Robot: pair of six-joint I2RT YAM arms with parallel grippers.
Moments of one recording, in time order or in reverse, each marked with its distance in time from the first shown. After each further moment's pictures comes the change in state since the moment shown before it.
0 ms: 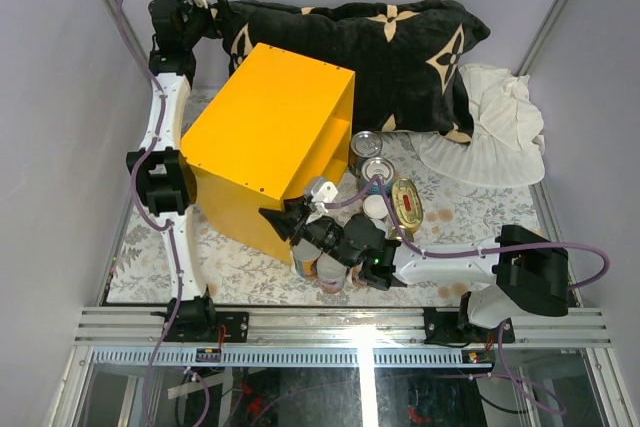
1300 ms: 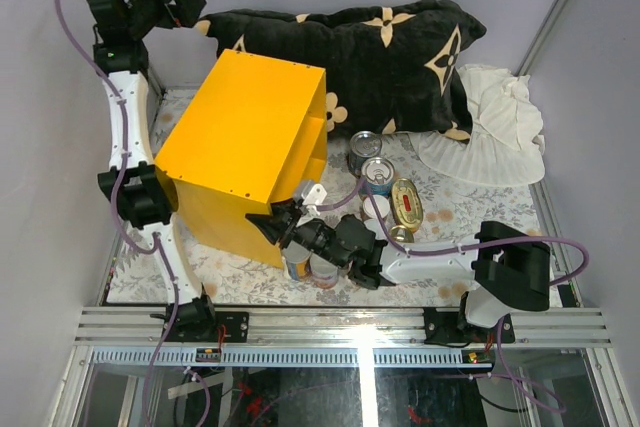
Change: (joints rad) left arm 0.171 -0.206 0.044 -0.188 0.216 -0.226; right arm 0.002 0.098 0.044 0.103 -0.075 0.016
